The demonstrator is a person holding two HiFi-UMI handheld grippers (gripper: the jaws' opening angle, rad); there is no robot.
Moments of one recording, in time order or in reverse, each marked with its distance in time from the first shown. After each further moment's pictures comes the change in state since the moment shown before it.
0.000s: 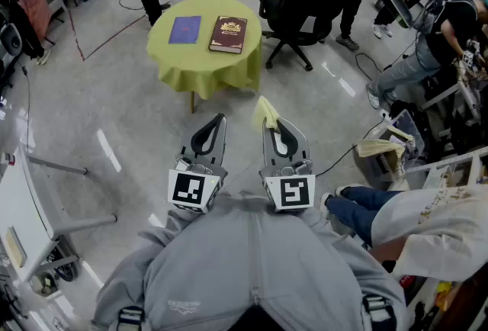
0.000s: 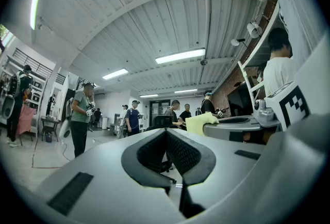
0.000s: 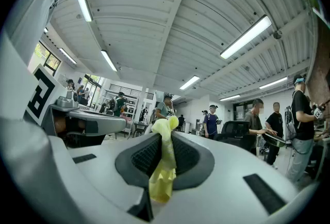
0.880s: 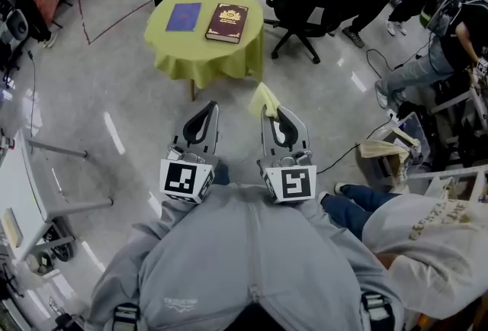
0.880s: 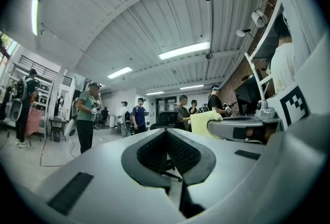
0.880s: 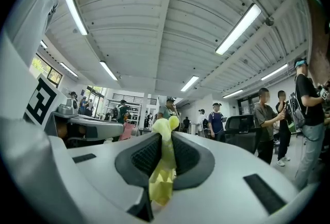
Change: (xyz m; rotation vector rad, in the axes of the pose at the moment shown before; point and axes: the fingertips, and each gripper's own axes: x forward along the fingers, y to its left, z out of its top) left arm 0.066 -0.024 -0.019 0.019 0.024 0.075; right arm 0.015 -0.077 -0.028 0.086 -0.026 0.068
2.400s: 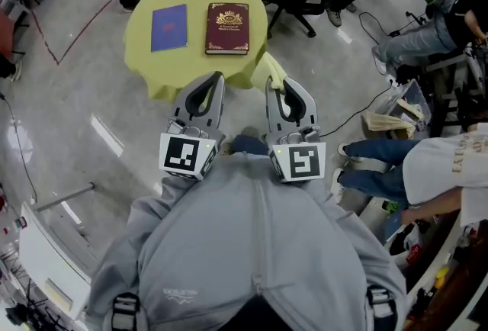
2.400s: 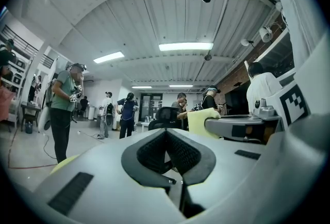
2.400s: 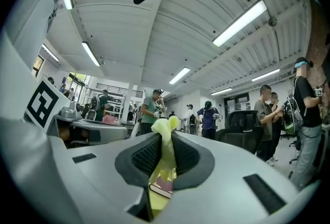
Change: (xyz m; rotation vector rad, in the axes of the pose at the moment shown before) left arm 0.226 0.229 -0.046 -0.080 0.045 -0.230; right arm 0.301 -0.032 -0.053 -0.016 0.069 -0.184
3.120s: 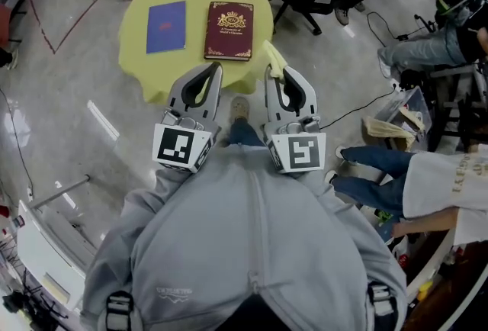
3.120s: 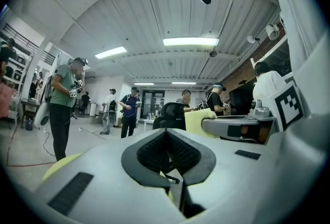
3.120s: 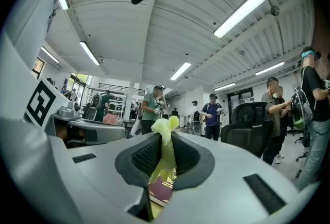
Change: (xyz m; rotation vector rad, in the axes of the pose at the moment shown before) left arm 0.079 0.054 -0.024 -0.014 0.029 0.010; right arm 0.093 -0.039 -0.036 0.021 0.048 0.040
